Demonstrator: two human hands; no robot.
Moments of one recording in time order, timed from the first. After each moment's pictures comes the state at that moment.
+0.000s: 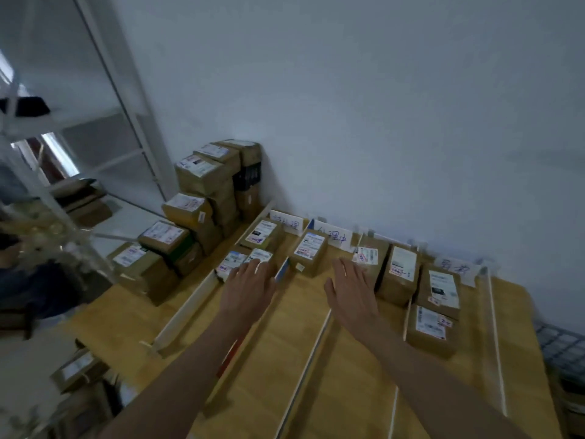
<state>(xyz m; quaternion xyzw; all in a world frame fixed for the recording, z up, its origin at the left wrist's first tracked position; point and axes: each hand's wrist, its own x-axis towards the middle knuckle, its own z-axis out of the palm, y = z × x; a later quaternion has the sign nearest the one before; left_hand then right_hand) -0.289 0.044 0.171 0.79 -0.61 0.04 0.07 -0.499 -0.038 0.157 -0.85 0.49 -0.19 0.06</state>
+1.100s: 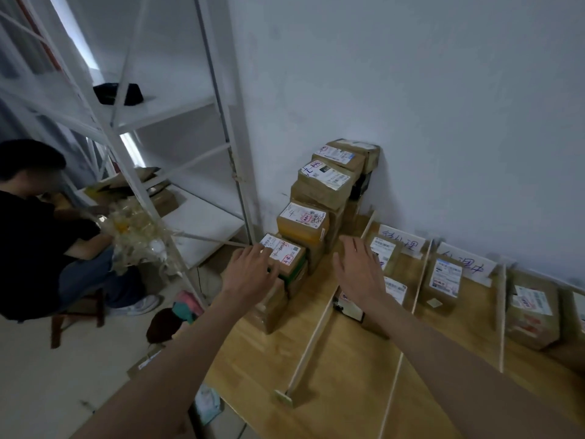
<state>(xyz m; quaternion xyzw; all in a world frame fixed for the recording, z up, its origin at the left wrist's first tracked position) 0.121 0.064 0.179 0.82 -0.57 0.01 0.05 -0.082 -0.050 0.171 -0.85 0.47 -0.20 0.10</state>
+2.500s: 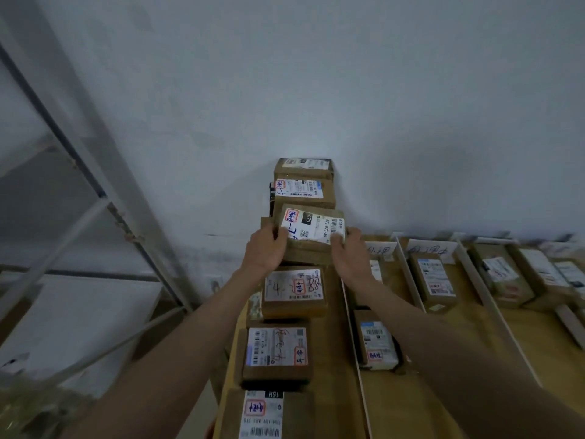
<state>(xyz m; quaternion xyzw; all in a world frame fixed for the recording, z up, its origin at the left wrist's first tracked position) 0.254 -0.254 0.194 0.66 -0.62 -0.31 0.29 0.077 -0.240 0.177 -0.55 0.69 -0.37 0.28</state>
